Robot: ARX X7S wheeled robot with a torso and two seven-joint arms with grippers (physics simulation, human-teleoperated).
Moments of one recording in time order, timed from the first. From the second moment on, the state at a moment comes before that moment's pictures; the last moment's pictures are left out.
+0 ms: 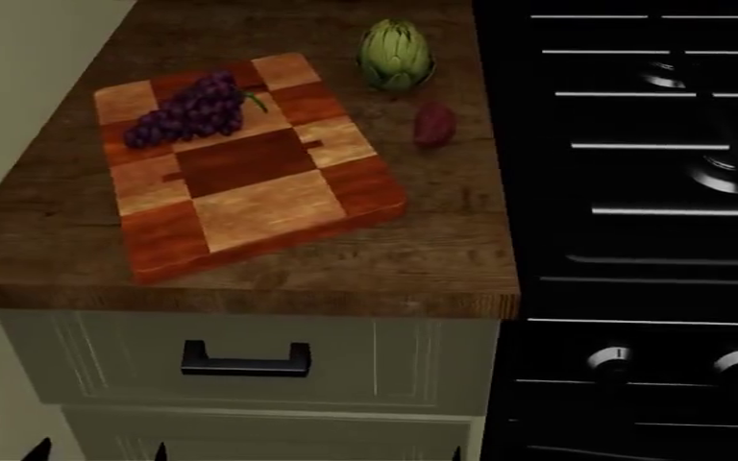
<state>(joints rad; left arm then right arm) 0.00 -0.08 0.11 0.00 -0.05 -0.03 -0.11 0.01 0.10 -0.10 0.02 0.14 0.00 0.14</state>
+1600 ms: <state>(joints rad) -1.14 -0.36 0.12 0.31 -0.27 -1.39 0.06 1.11 0.39 -0.09 -0.36 0.27 1.44 -0.05</state>
